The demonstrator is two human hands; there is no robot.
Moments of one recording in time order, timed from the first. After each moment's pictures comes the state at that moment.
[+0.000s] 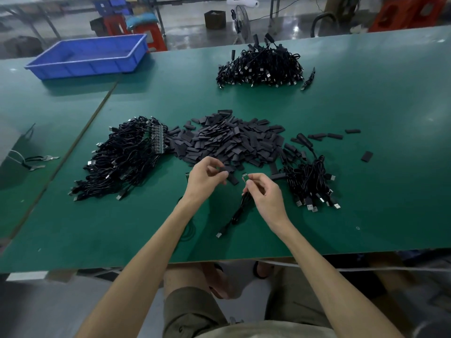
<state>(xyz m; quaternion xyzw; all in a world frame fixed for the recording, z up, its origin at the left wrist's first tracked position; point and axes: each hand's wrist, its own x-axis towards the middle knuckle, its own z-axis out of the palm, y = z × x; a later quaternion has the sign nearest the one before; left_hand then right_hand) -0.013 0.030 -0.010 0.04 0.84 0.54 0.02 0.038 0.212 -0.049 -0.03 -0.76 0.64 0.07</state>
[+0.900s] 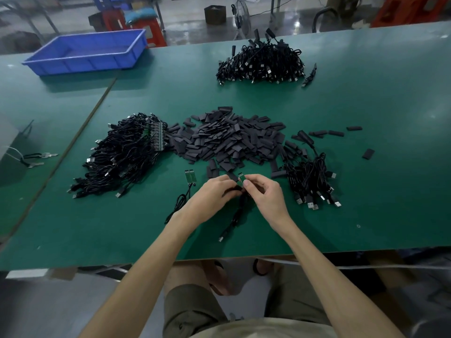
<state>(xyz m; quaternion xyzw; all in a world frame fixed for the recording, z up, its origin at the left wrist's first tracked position) 0.007 0.034 -0.024 0.28 0.92 0.26 0.04 0.038 0.215 -0.054 -0.02 -0.78 0.62 0.07</state>
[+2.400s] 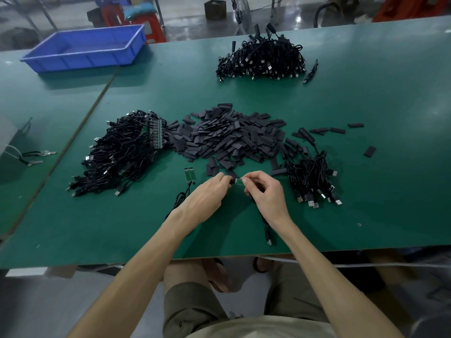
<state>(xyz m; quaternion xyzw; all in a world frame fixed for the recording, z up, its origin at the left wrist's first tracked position) 0.012 0.031 -0.020 0.29 0.95 0.12 0.03 0.042 0.212 -0.048 0.00 -0.77 0.64 0.08</state>
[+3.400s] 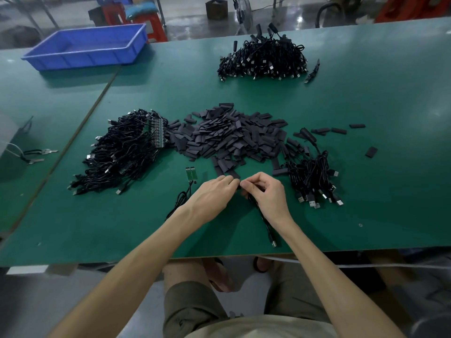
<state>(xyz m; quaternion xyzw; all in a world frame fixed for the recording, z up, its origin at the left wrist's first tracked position) 0.016 0.036 -0.016 0.35 0.93 0.06 0.00 0.042 0.214 -0.049 0.00 -0.77 0.64 0.06</state>
